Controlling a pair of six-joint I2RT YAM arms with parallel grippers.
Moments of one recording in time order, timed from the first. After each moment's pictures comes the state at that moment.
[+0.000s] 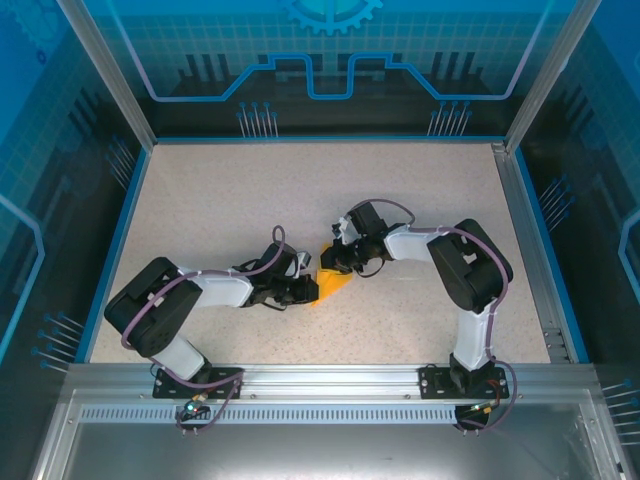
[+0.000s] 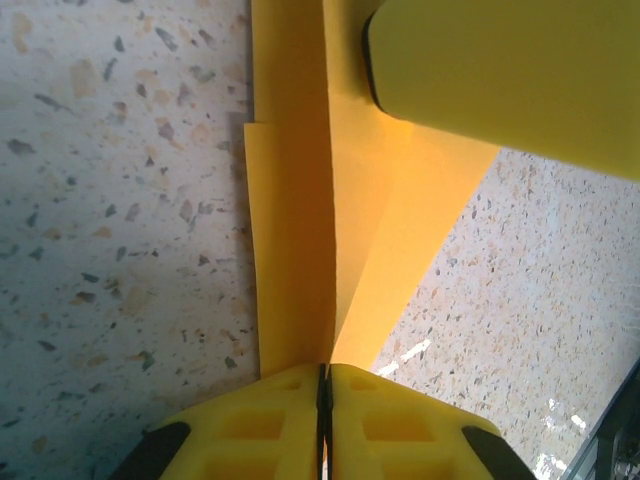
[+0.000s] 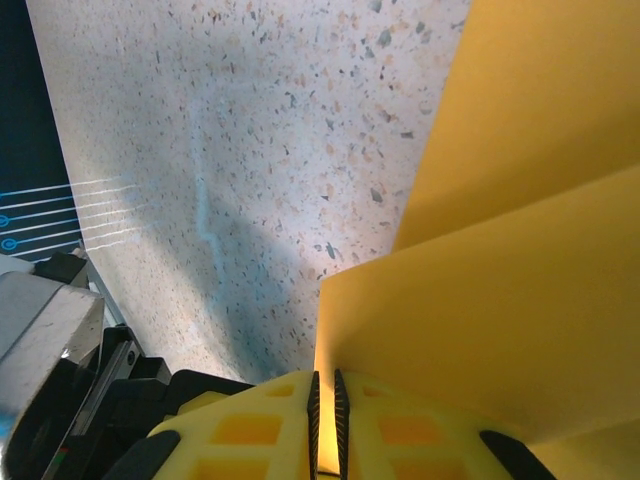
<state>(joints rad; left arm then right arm) -0.62 1.59 0.57 0.09 0.42 -0.74 0.56 1.93 1.04 -0.13 -0.71 0.69</state>
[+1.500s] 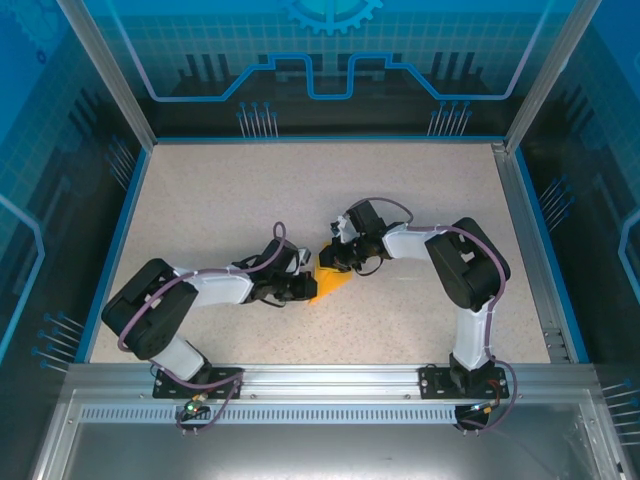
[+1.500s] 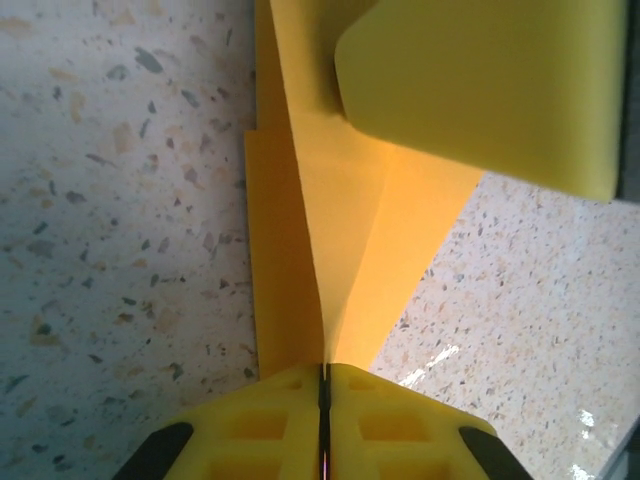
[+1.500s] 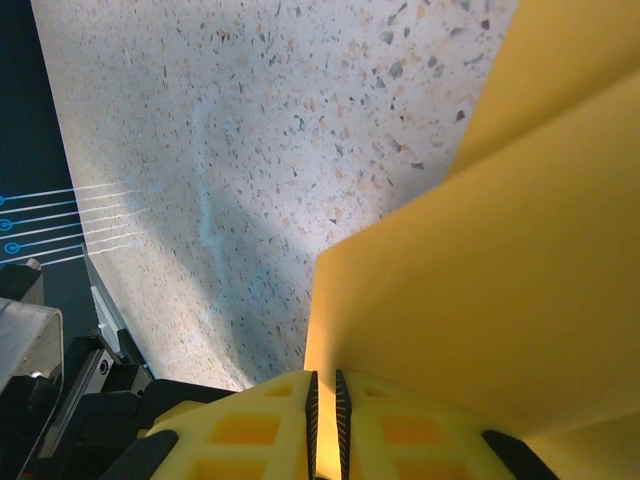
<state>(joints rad) -0.61 1.57 0.61 0.01 0.38 -0.69 0.56 1.95 1.06 -0.13 -0.71 0.69</state>
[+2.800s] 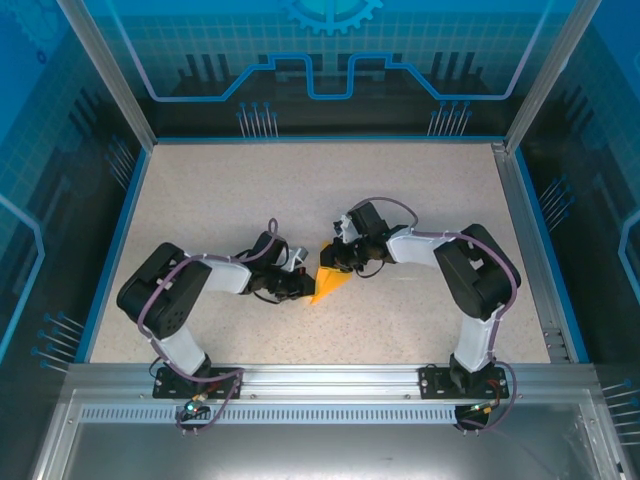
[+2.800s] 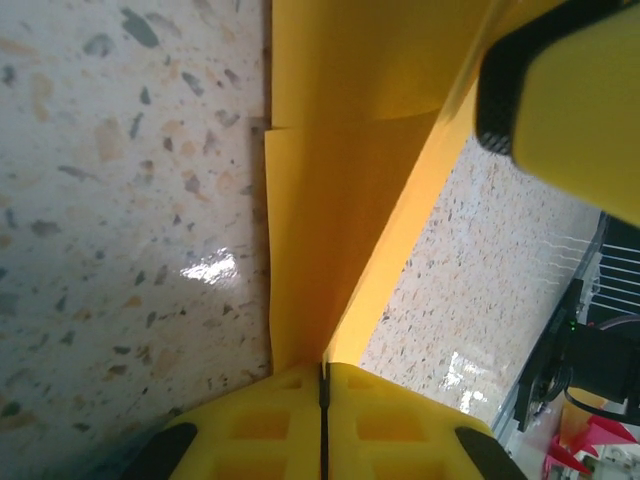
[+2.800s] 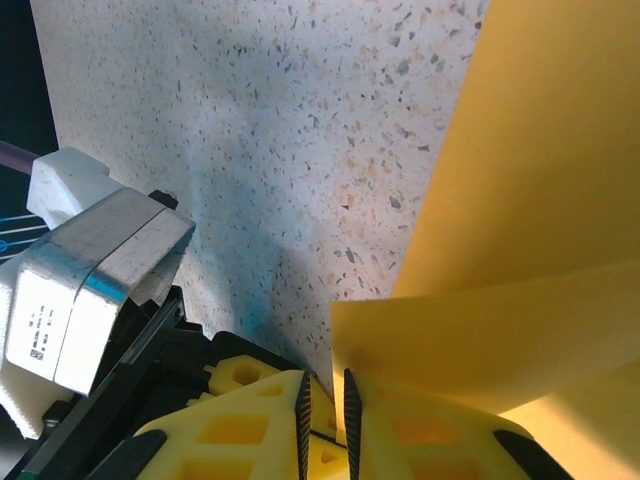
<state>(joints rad) -0.47 1.71 0.62 0.10 0.70 -0.68 0.58 1.86 1.01 -0.11 -0.63 0.74</state>
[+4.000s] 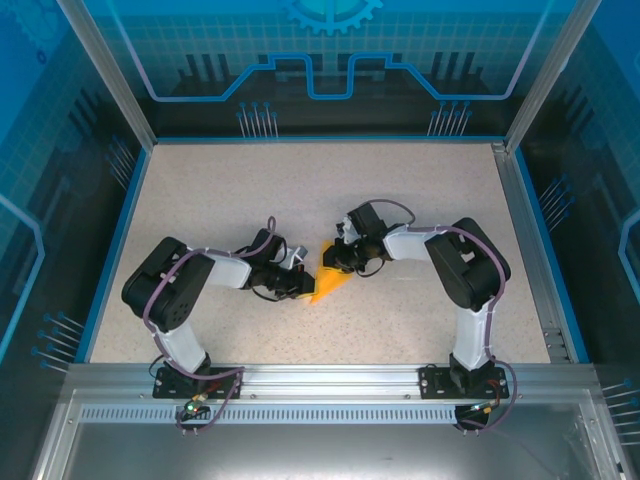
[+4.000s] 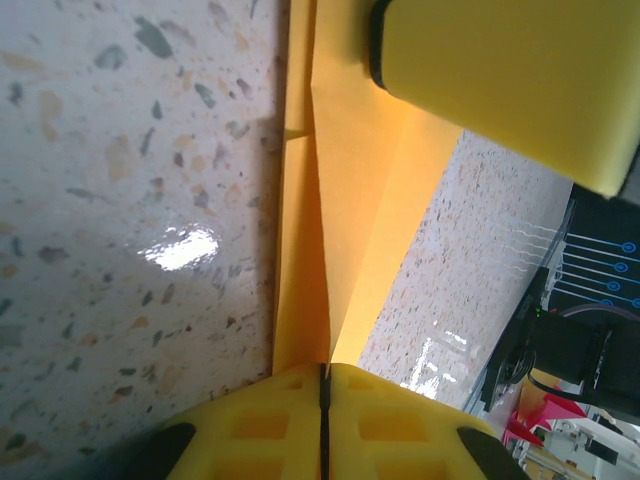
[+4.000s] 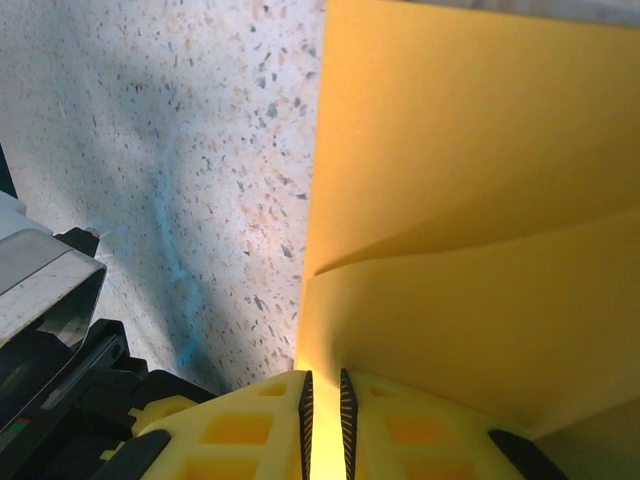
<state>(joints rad) -0.44 1.75 0.65 0.08 0.79 -0.68 0.55 1.95 1.04 -0.13 -0.60 0.75</state>
